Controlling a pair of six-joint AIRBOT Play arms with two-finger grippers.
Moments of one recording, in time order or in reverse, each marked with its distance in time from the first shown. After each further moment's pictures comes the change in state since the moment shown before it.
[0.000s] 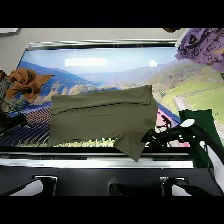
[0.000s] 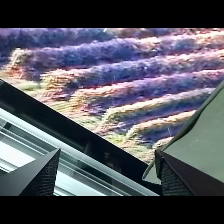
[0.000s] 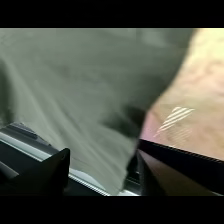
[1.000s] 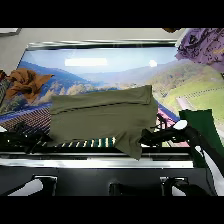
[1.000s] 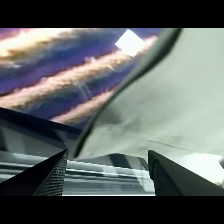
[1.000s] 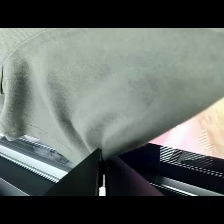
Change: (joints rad) left arm 0.164 0.000 -0.472 -0.518 0.144 0.316; right arm 0.114 0.082 -0.019 0.022 -0.090 0.090
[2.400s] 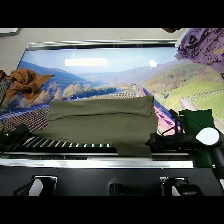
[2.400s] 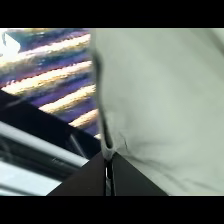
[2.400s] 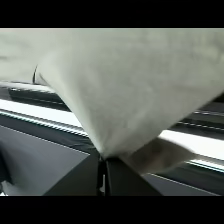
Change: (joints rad) left arm -0.027 0.499 0.069 0.033 -0.064 -0.151; right arm 0.000 0.503 0.058 -0.136 0.270 0.217
